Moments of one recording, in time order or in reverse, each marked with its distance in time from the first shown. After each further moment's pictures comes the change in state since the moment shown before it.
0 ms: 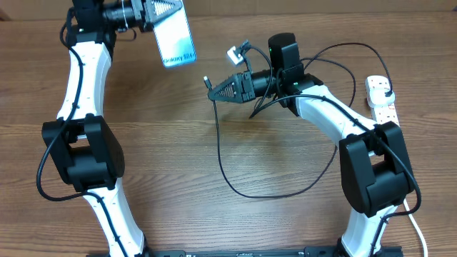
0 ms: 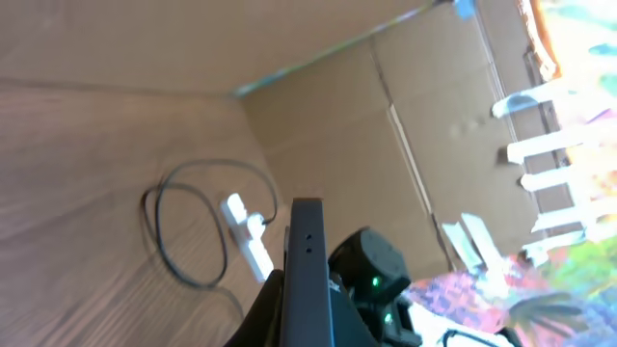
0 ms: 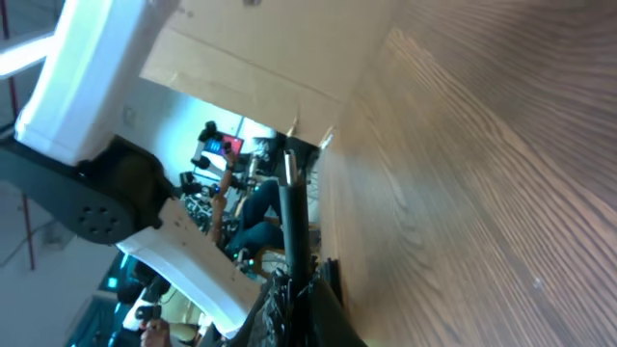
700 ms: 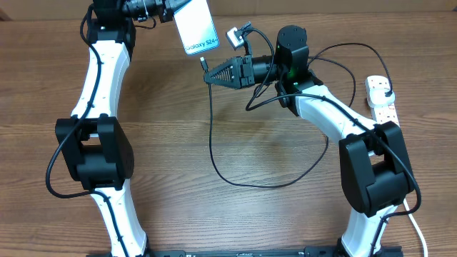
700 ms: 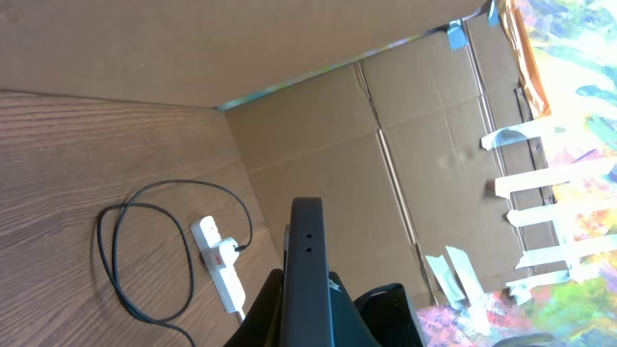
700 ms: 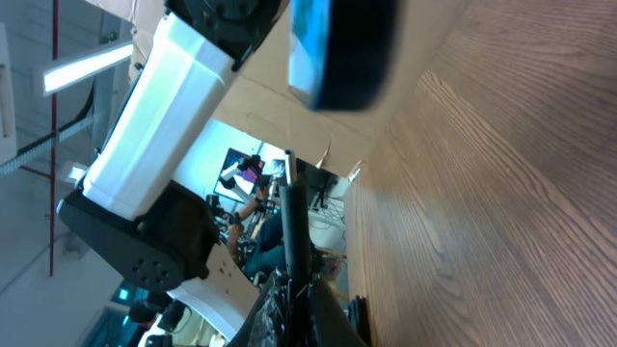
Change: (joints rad) left arm -0.087 0.000 0.000 0.204 -0.128 -0.272; right arm 0.000 0.001 0.001 0.460 0.030 0.430
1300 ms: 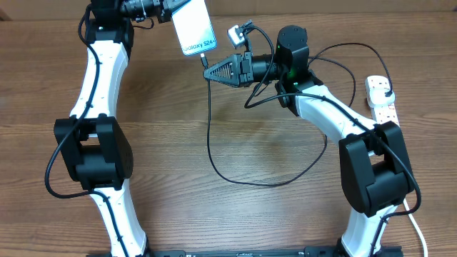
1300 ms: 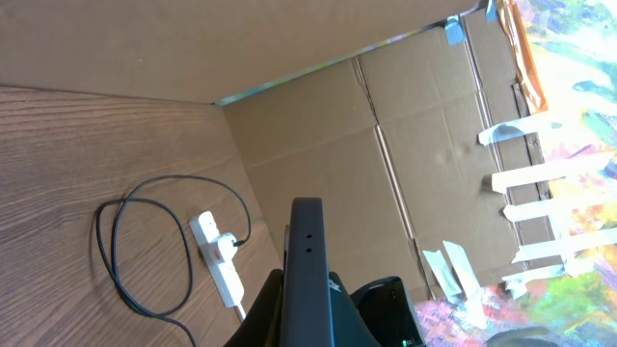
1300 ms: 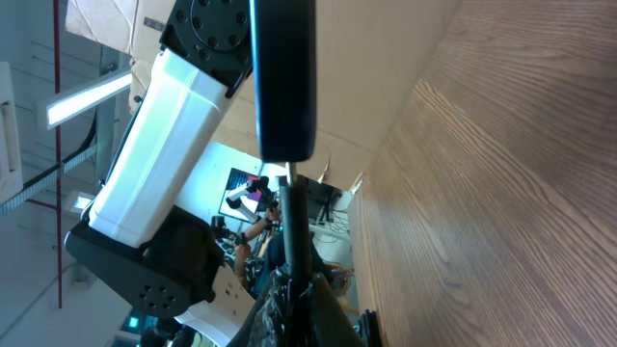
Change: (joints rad) left arm 0.002 0.000 0.000 0.000 0.024 0.000; right arm 0.000 0.000 0.000 0.006 0.042 0.062
